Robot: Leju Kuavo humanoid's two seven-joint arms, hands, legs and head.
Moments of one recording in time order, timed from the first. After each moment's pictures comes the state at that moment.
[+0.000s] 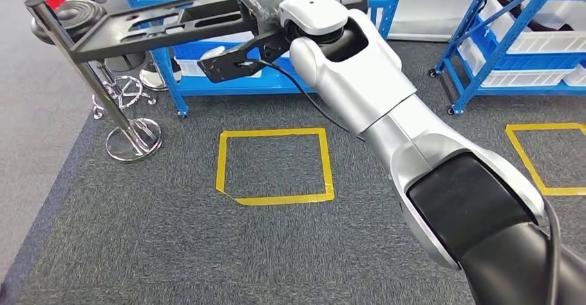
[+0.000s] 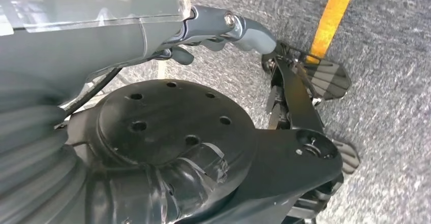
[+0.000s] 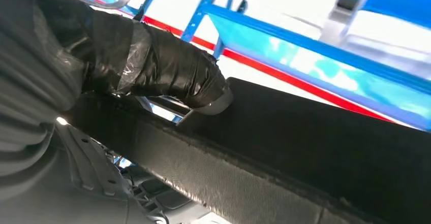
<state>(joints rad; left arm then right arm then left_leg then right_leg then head) -0.11 -0.22 1.27 -0.23 -0.96 0.02 -0.06 -1.43 0.26 0.86 -0.68 1.11 0.32 -0.01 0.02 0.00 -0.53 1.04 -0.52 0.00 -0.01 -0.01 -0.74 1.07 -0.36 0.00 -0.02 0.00</state>
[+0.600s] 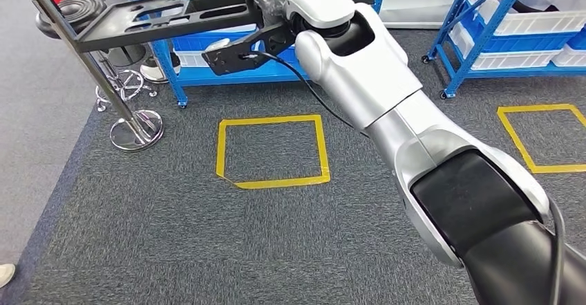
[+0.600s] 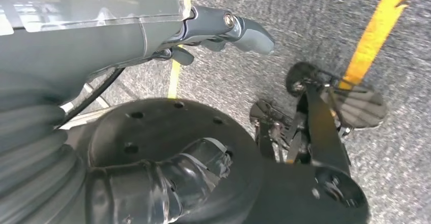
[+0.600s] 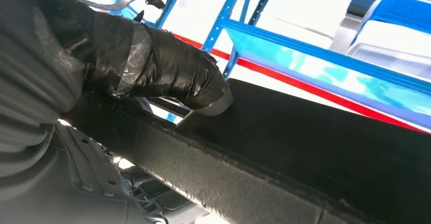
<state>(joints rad) -0.11 -0.22 1.27 -0.23 -0.95 0.02 -0.05 -1.44 0.25 0.84 -0.68 1.12 0.32 -0.01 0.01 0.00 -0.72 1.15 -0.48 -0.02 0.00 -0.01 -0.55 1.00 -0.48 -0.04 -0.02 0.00</state>
